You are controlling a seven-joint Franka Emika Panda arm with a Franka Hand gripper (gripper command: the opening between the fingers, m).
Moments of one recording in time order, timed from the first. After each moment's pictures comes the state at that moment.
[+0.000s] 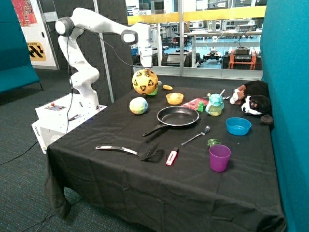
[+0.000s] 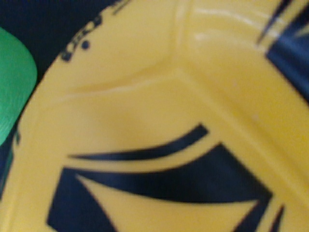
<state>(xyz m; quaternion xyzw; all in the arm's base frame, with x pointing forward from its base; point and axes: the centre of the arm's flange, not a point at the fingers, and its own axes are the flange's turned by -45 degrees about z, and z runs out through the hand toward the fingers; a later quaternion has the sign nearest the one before) 0.435 0.110 0.483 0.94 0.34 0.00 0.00</state>
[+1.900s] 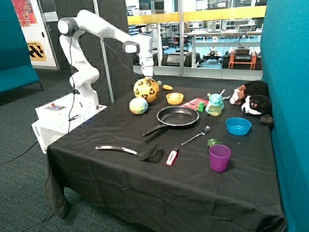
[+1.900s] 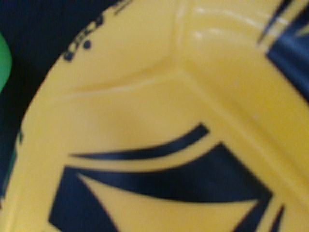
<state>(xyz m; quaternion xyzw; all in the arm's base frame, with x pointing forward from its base) 0.435 0.115 0.422 0.94 0.35 0.00 0.00</state>
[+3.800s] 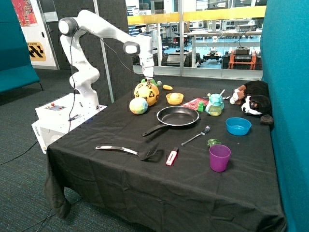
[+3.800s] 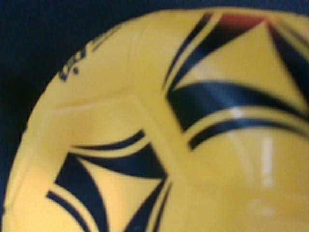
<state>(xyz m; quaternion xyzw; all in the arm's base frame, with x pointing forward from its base) 0.446 0.104 0.425 0.94 0.34 0.00 0.00</state>
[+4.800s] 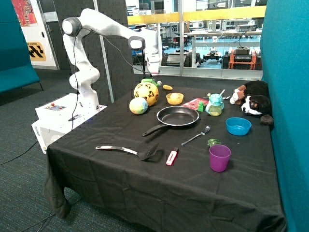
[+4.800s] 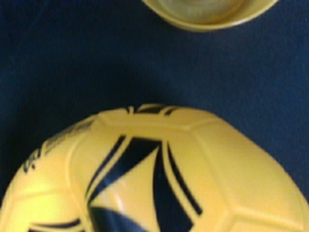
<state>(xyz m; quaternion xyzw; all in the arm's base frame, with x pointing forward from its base) 0.485 0.107 0.453 0.94 0.33 0.00 0.00</state>
